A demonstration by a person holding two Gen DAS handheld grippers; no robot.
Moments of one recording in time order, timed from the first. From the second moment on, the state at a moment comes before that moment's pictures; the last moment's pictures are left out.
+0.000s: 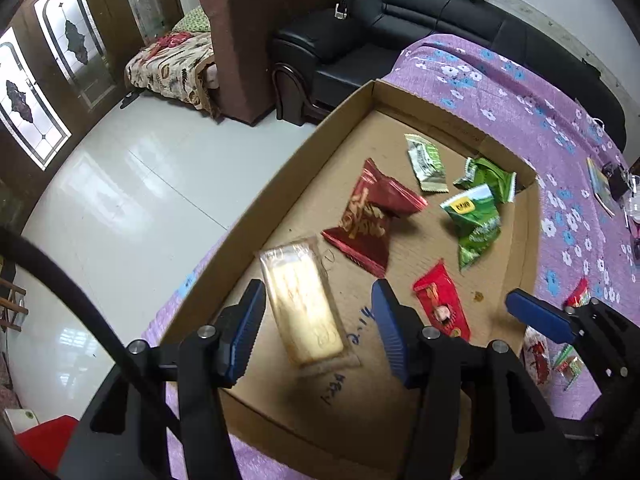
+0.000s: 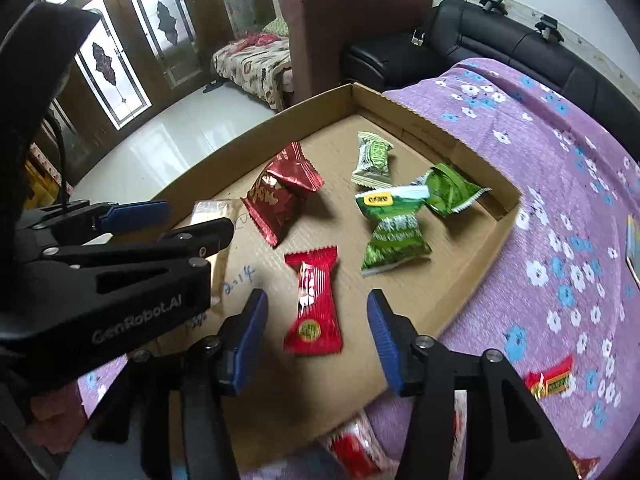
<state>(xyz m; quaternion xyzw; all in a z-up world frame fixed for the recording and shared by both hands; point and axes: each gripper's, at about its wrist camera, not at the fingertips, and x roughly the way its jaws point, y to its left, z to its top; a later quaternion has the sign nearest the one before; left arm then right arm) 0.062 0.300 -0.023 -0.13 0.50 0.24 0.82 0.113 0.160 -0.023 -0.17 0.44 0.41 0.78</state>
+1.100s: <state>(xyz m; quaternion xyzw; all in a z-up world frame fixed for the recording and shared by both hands) -0.019 0.090 -0.063 -0.09 0.56 0.08 0.82 0.019 -0.111 -0.064 -0.12 0.50 0.36 0.78</state>
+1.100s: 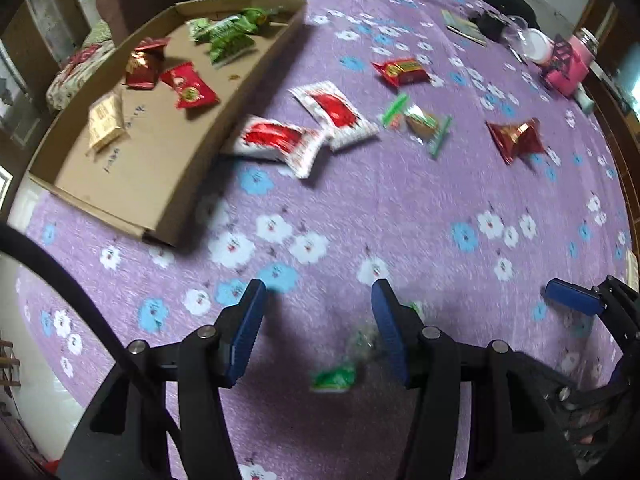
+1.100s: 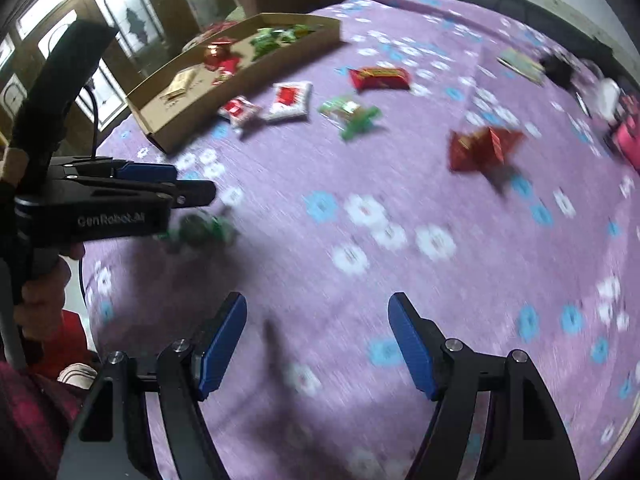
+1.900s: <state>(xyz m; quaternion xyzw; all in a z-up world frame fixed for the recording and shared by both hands) -0.049 0.057 -0.042 0.00 0.57 -0.14 0.81 0.008 -0.148 -0.070 -0.06 0.52 0.36 0.77</state>
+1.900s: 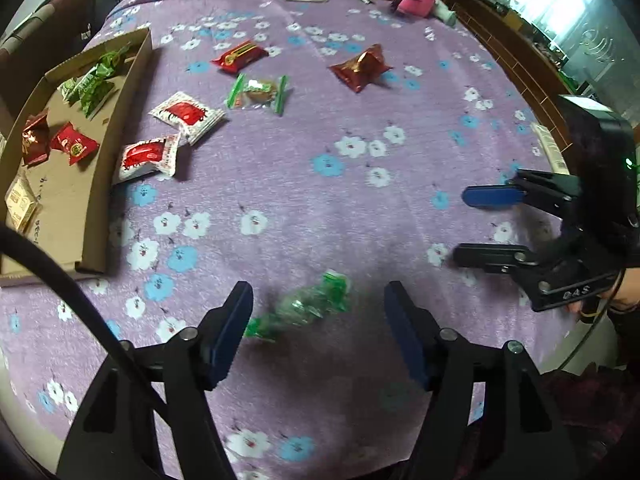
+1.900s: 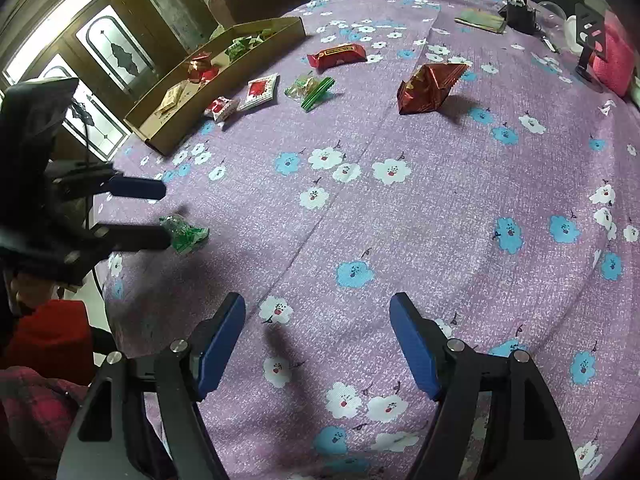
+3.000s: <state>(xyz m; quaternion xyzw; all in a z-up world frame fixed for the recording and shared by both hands) -0.019 0.075 -0.068 -0.01 0.58 -0.08 0.81 0.090 -0.148 -0.046 -0.06 0.46 0.28 0.84</state>
